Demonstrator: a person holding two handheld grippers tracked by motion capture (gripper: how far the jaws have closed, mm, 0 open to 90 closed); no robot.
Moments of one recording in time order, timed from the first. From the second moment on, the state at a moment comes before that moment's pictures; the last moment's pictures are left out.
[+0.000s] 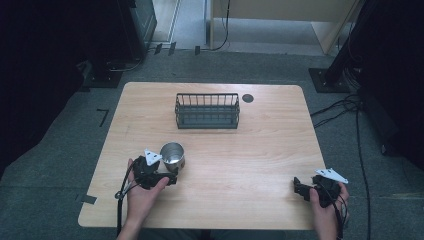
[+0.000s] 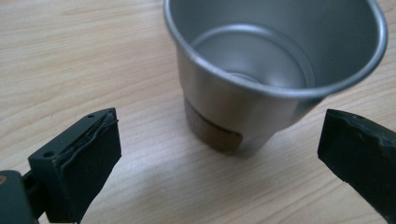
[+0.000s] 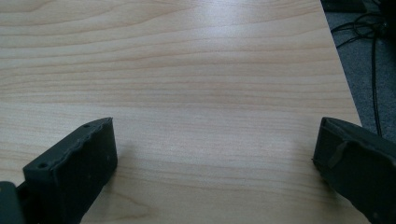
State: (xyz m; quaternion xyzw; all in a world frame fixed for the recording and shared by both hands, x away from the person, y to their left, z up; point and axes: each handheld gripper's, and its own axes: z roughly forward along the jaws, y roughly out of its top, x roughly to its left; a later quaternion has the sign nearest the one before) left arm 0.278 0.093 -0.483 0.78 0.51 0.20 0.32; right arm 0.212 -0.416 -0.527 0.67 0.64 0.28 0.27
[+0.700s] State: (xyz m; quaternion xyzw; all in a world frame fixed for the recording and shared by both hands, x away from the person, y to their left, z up) left arm 0.302 0.068 -0.472 0.79 0.50 0.21 0.30; right arm 0.212 -0.416 -0.527 0.67 0.64 0.28 0.27
